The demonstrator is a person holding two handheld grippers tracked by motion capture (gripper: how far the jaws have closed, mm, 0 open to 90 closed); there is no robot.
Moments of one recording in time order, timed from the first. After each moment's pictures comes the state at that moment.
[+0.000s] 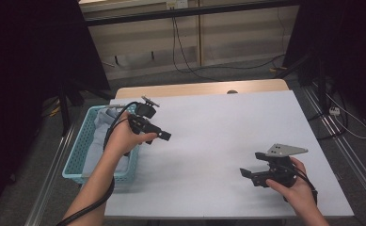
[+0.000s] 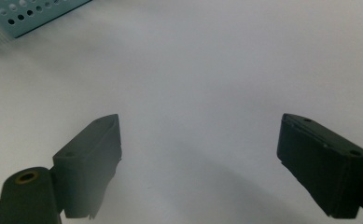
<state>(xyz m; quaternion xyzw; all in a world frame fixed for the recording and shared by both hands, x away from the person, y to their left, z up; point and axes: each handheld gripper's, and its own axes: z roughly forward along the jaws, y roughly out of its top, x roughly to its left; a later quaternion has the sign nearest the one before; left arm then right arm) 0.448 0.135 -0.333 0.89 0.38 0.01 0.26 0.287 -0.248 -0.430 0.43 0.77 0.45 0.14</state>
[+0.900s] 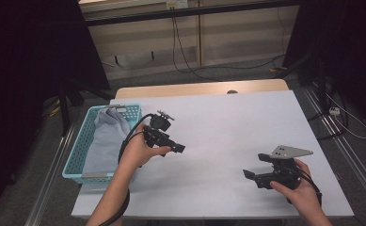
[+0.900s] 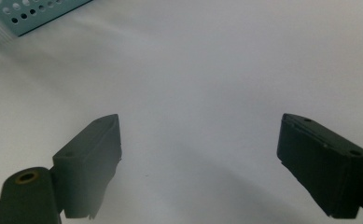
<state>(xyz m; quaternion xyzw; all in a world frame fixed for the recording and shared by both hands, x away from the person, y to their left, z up) 0.421 0.103 -0.363 0.90 0.34 0.00 0.27 0.282 -0.256 -0.431 0.43 0.77 0.45 0.14</state>
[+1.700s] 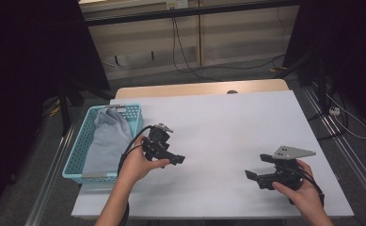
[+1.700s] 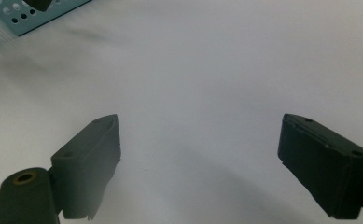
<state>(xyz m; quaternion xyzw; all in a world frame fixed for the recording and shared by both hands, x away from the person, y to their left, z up) 0.397 0.114 -0.385 0.90 0.33 0.00 0.29 0.279 -0.260 -0.430 0.43 0.77 0.45 0.14</state>
